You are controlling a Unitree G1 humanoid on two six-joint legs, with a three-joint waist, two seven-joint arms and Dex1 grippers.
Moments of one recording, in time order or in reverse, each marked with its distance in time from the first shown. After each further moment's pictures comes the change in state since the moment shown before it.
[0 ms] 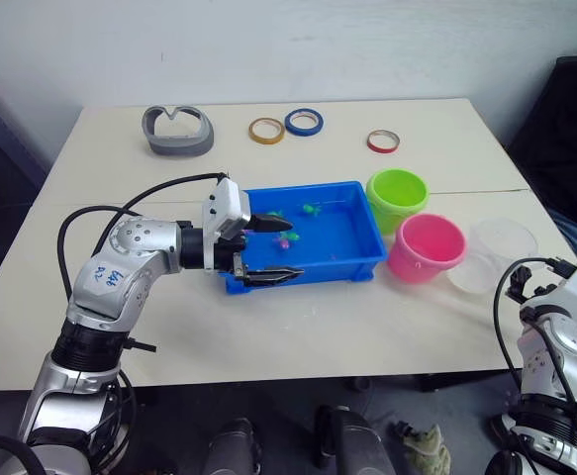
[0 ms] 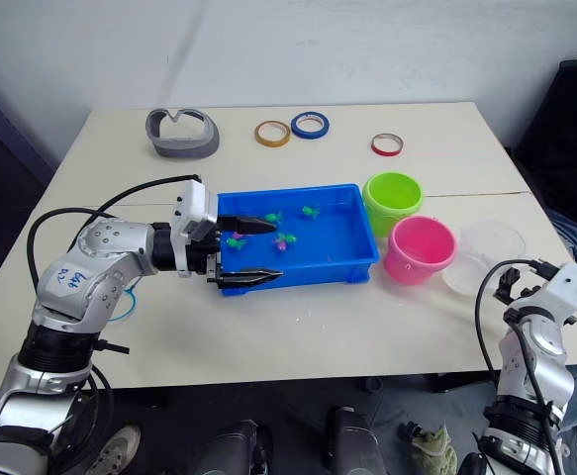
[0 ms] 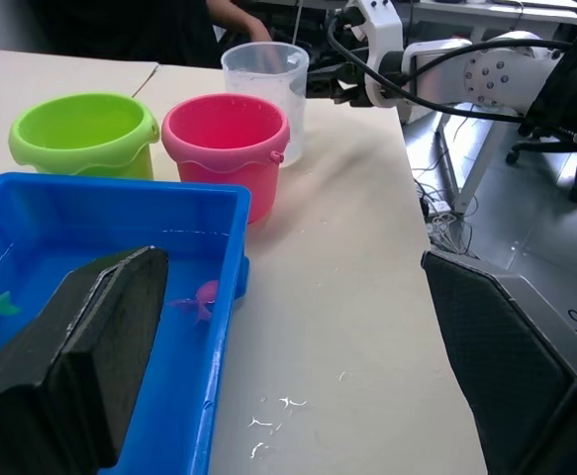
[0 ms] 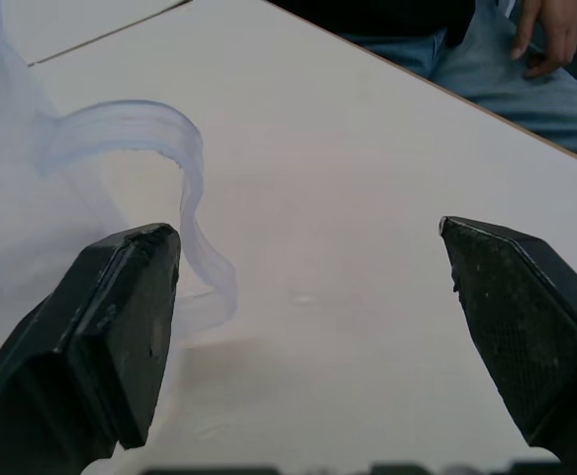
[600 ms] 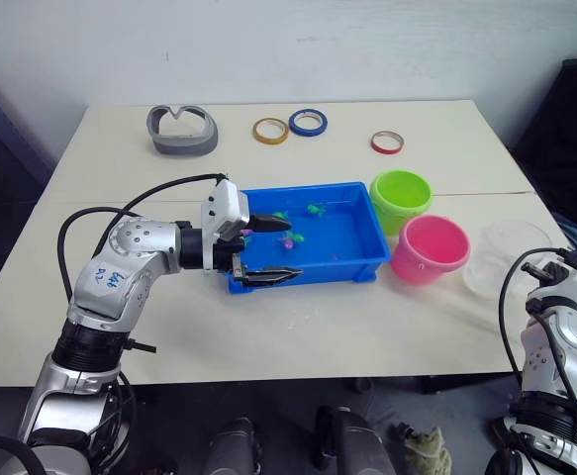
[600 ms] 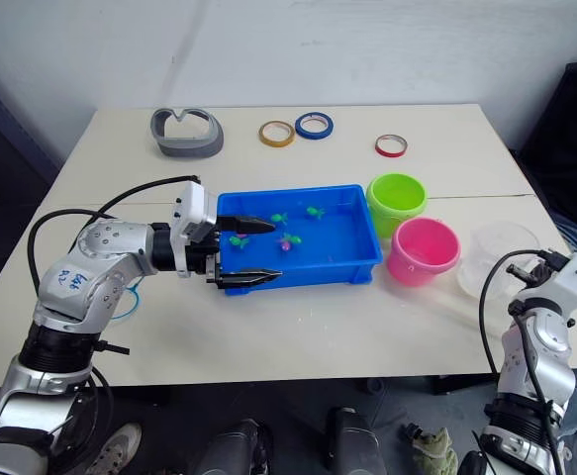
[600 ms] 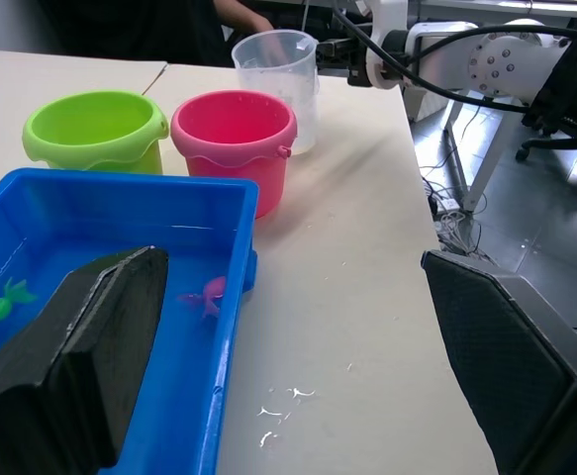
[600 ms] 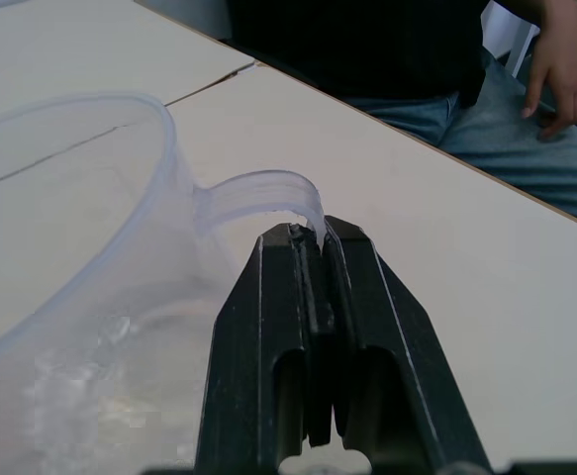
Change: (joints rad) left arm 0.004 -0.005 0.000 0.021 0.015 -0.027 -0.014; right arm 0.007 -0.002 0.006 -0.035 0.014 -0.060 0.009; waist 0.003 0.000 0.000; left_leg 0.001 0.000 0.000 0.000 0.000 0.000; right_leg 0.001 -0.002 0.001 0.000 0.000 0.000
